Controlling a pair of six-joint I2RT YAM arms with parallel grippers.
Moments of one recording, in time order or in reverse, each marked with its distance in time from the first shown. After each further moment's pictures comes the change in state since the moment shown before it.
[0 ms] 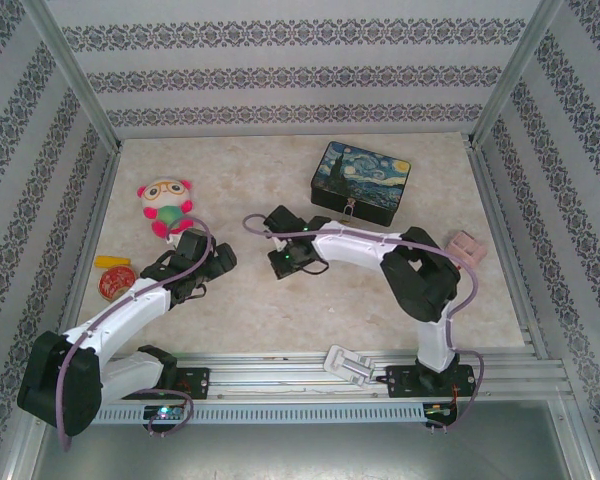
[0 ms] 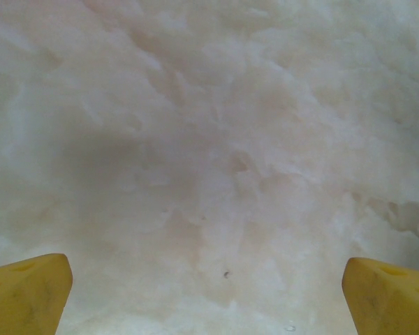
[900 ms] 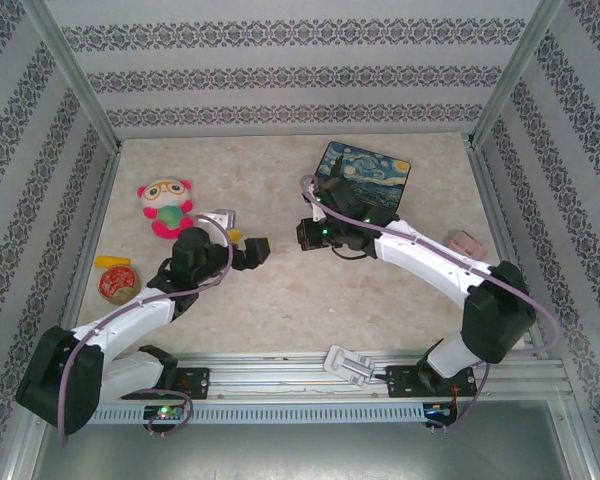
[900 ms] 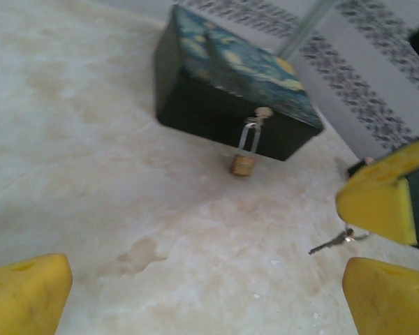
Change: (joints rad) left arm -0.067 0.016 -0.128 0.763 0.444 0.390; right arm -0.133 -0.430 -0.147 0.058 -0.065 0.134
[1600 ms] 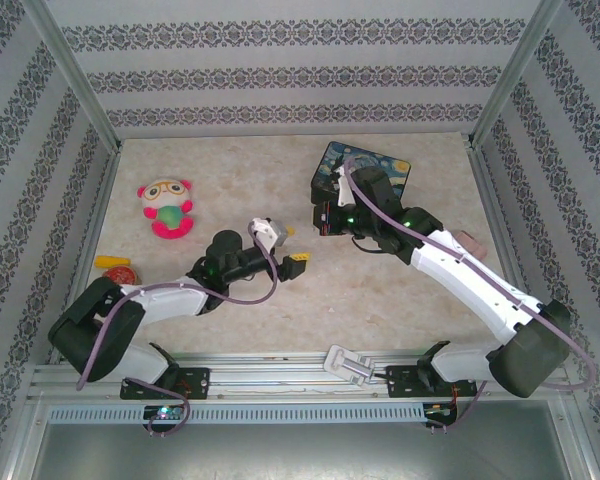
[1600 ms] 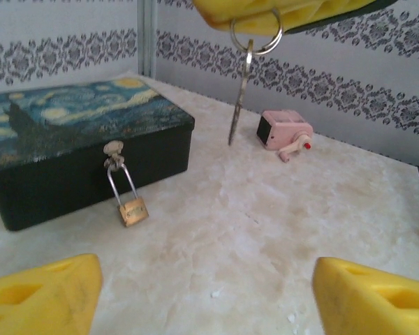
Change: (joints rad) left arm -0.202 0.319 0.070 0.420 0.123 0.374; right arm -0.065 -0.210 0.001 0.000 -0.044 0.076
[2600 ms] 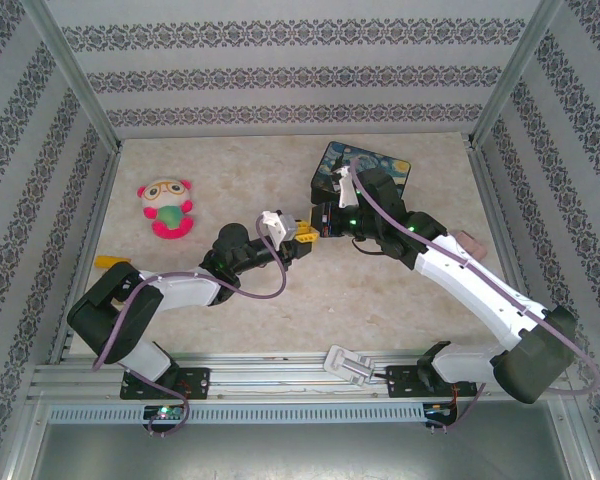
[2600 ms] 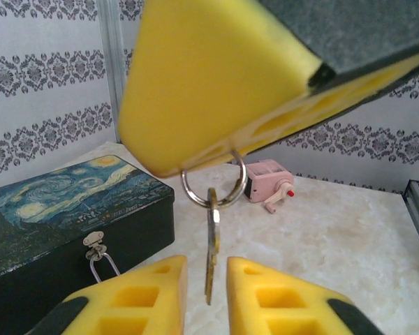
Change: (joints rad) left arm -0.015 0.107 0.093 0.177 0.067 0.049; right arm 0.000 -0.035 -0.037 0.056 -0.070 0.029
